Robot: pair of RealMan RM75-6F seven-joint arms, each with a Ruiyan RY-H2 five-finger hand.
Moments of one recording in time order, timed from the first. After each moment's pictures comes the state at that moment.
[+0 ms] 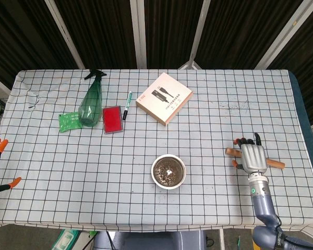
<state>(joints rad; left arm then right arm) -0.08 -1.10 -0.07 -1.62 1.39 1.44 0.06 0.39 -1.49 0.23 -1.44 -1.08 1.16 -0.46</state>
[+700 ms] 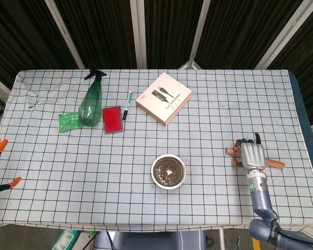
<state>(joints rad) -0.08 -1.10 -0.07 -1.62 1.38 1.44 0.06 0.43 -1.56 0.22 -1.28 -1.04 1.11 -0.44</state>
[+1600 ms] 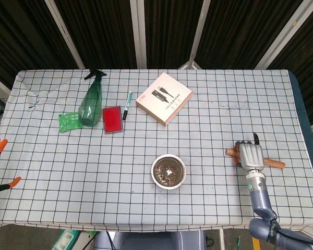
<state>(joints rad) -0.08 -1.10 -0.07 -1.62 1.38 1.44 0.06 0.45 -1.57 0.19 -1.25 -1.02 1.08 -0.46</state>
